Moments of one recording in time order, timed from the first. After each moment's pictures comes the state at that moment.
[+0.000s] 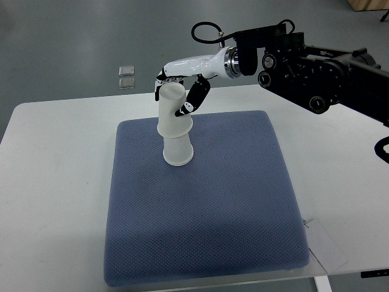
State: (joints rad) left arm -0.01 0.00 -0.05 -0.17 0.05 0.10 -0.04; right arm 1.37 -0.15 0.18 0.80 -1.34 0.38 0.28
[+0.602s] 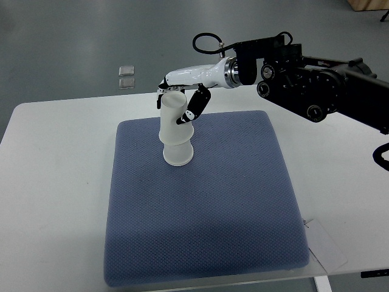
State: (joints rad) left arm -0.01 0.00 -0.05 -0.17 0.05 0.10 -0.04; right arm 1.34 -0.14 0.16 0.80 -1.34 0.37 0.28
